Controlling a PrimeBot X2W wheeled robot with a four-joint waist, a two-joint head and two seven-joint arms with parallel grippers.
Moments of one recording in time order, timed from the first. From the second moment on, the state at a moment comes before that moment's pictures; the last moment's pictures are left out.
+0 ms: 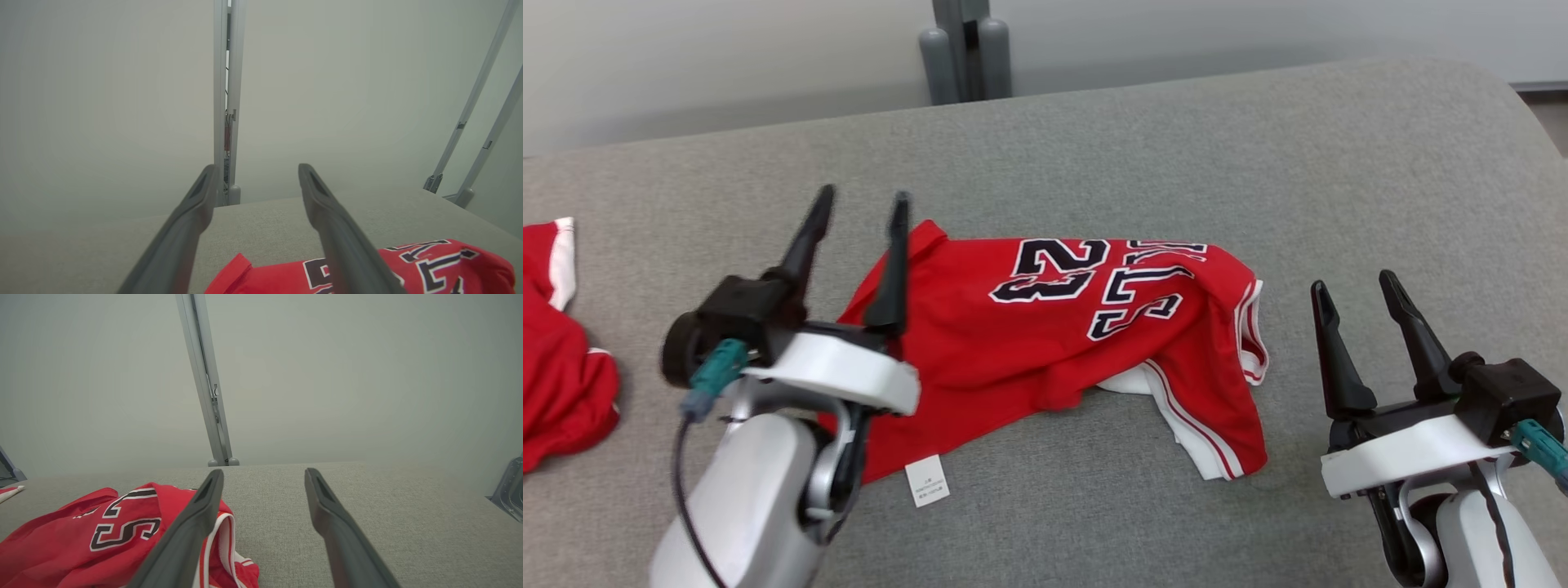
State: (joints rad) left arm -0.43 0.18 -0.40 0.15 -0.43 0.16 -0.16; right arm -0.20 -0.05 0.07 0.12 0.19 0.13 -0.18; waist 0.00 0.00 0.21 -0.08
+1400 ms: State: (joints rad) left arm 0.03 0.37 -0.29 -0.16 -0.45 0.35 -0.06; right arm 0.01 -0.05 0.03 0.04 0.17 0.13 -0.08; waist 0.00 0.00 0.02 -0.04
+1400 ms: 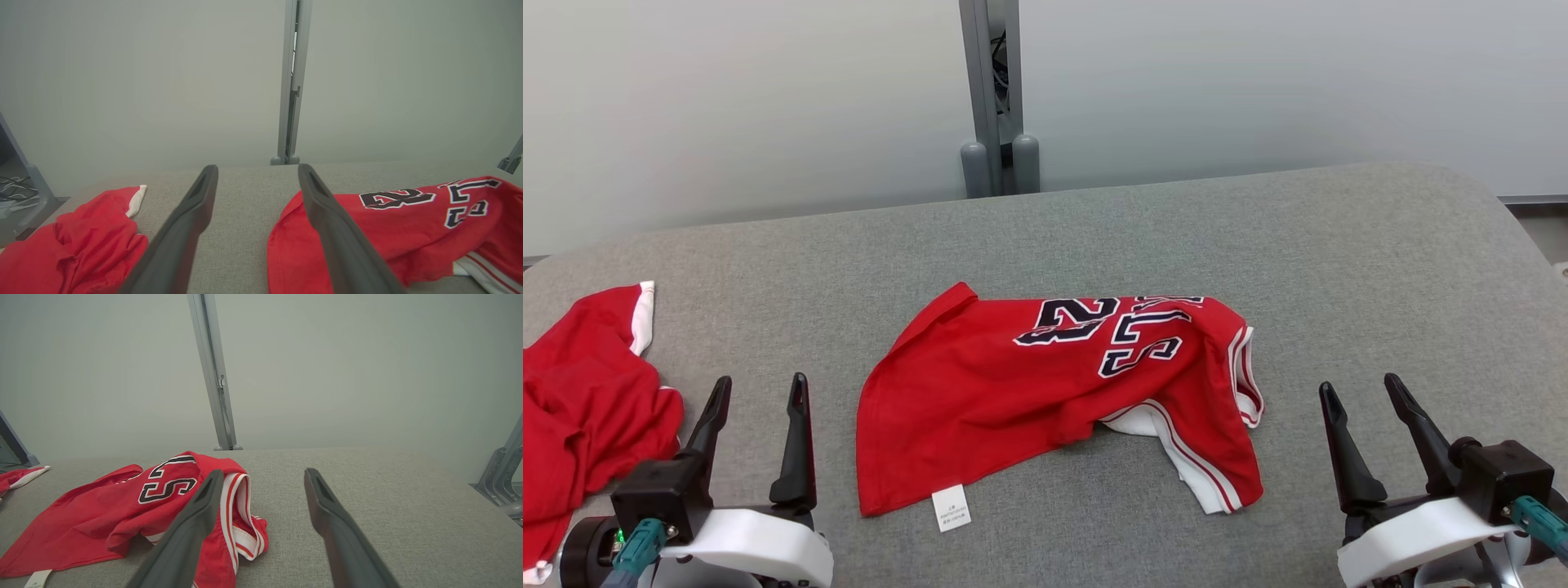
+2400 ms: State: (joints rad) left arm -0.04 0.35 -0.34 -0.14 -0.45 0.34 -0.07; right arm -0.06 -0.27 0.51 0.20 0.11 0.13 0.08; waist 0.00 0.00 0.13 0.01
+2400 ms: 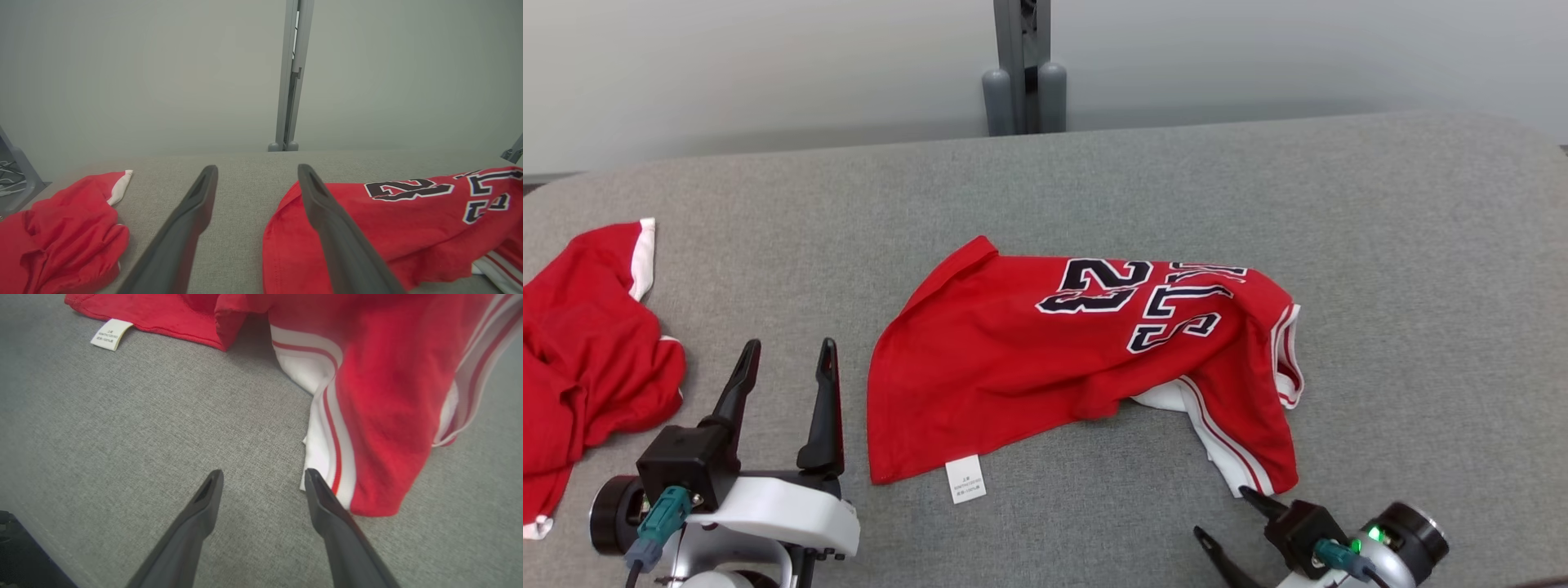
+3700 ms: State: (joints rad) left arm -0.13 0.35 -0.34 -0.10 -0.47 0.33 -0.10; right arm -0.25 -0.36 0.28 -0.39 0.94 0.13 0.77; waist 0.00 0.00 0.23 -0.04
